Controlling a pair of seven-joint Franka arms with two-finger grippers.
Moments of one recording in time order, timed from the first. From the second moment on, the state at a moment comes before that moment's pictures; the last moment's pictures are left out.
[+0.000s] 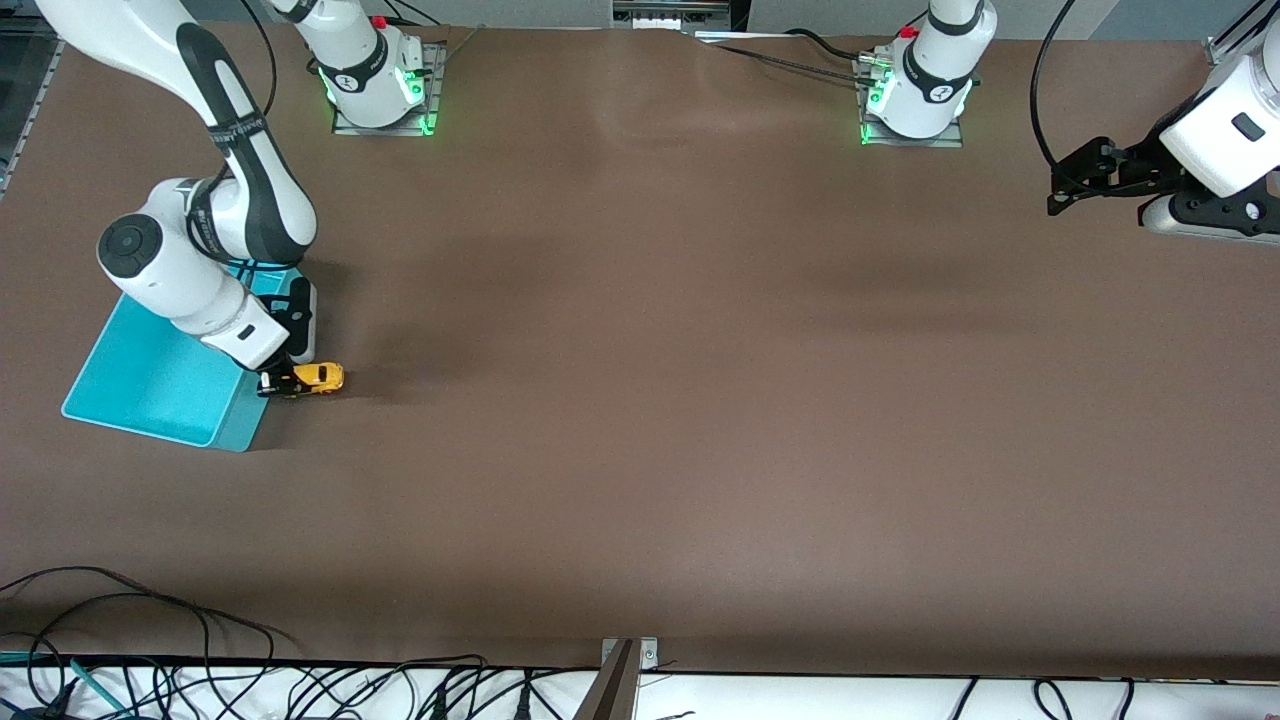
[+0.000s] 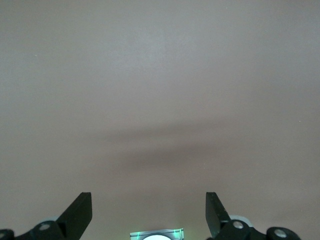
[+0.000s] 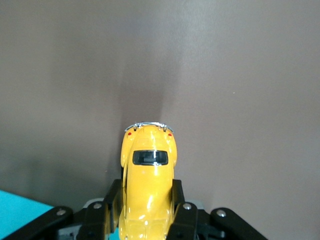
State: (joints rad) left arm 0.00 0.00 -0.08 -1.52 -0.03 1.41 0.01; right arm -0.01 0.29 0.01 -2.18 0.03 2.59 -1.79
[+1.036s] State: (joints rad) left arm 0.00 0.00 -0.08 -1.52 -0.03 1.41 0.01; right arm -0.18 0.11 0.01 -2.18 0.03 2.32 -2.20
